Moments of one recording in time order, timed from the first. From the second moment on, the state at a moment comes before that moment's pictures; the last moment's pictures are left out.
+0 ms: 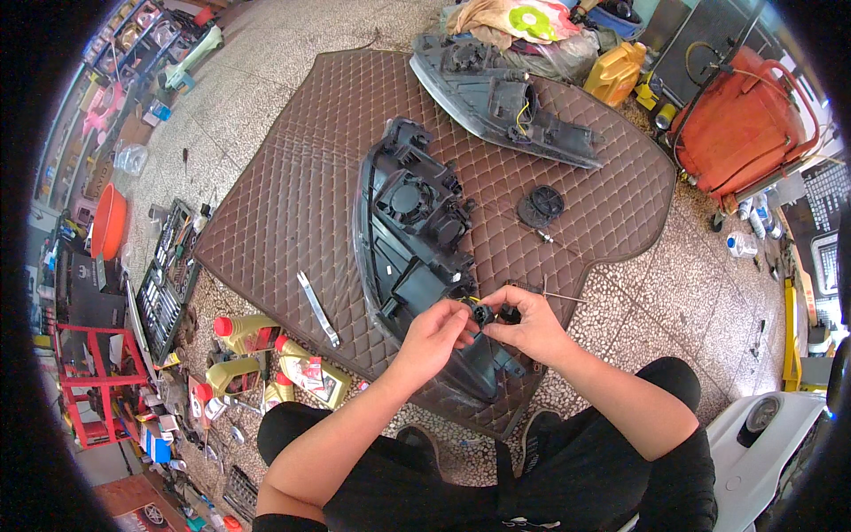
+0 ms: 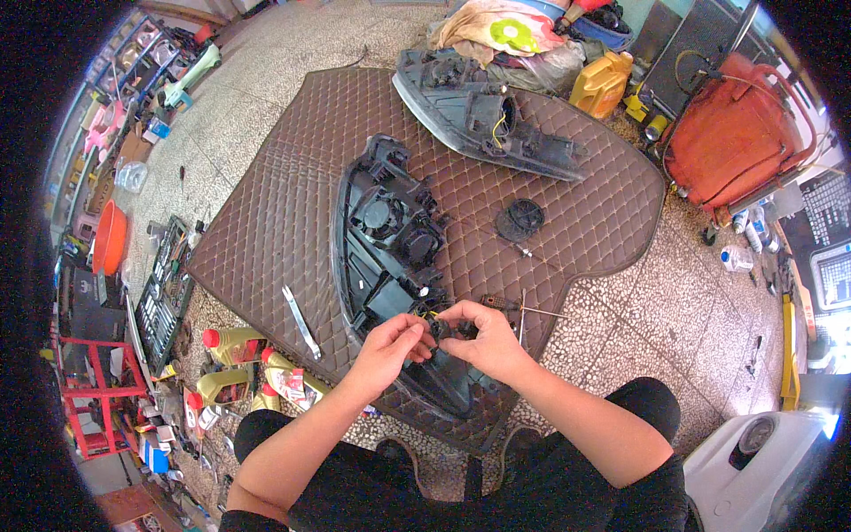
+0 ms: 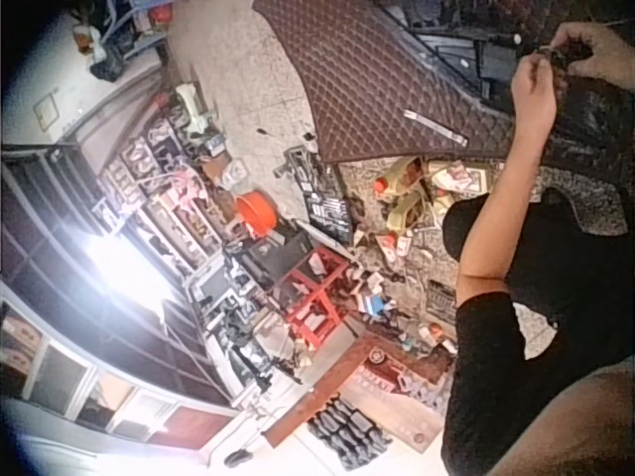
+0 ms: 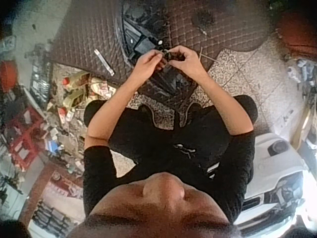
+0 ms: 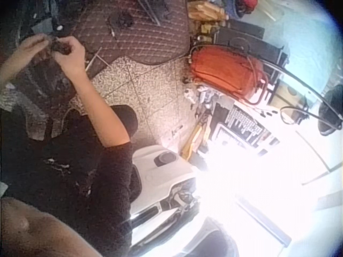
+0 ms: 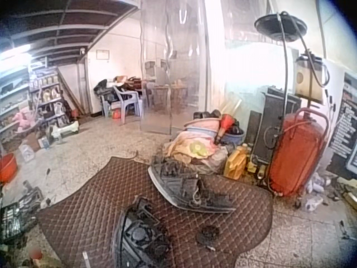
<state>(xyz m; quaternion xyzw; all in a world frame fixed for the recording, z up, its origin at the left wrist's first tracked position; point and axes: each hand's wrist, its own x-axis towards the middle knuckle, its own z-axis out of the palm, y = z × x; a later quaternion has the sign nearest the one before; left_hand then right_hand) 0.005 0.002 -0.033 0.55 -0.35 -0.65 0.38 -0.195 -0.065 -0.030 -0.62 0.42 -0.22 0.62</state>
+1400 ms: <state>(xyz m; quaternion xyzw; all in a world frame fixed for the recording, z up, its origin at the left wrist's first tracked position) -0.007 0.023 -0.041 0.54 -0.67 -0.51 0.04 -0.194 -0.065 -0.035 -0.61 0.45 -0.23 0.61</state>
